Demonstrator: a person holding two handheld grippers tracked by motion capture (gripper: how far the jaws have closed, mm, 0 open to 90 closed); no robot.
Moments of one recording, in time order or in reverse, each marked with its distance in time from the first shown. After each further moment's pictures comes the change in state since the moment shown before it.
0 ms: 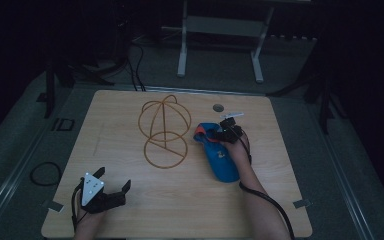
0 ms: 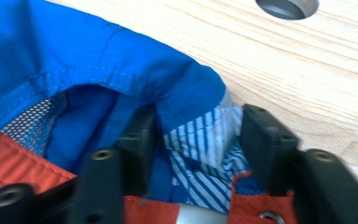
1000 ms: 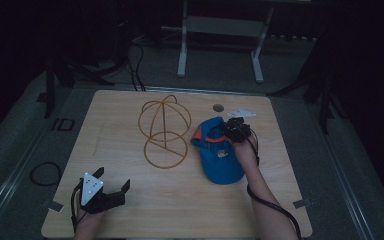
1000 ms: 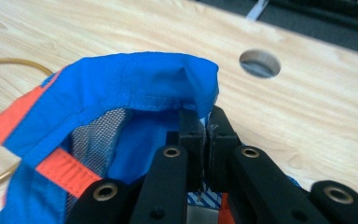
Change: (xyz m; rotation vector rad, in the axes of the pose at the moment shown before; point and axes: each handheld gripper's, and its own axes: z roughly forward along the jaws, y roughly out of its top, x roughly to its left) left arm 0.000 0.001 -0.001 0.007 0.014 -0.013; right arm 0.013 0.009 -0.071 -0.167 0.002 -0.044
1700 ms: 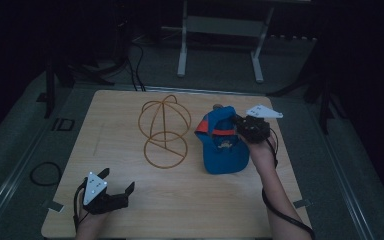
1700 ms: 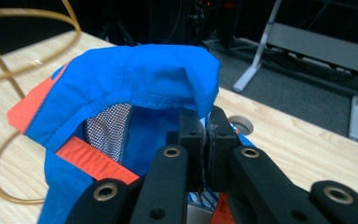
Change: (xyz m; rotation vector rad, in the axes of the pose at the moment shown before) left arm -0.014 0.012 -0.002 0.036 -0.084 0.000; right arm 0.007 0.026 -0.103 -0.216 0.025 -0.052
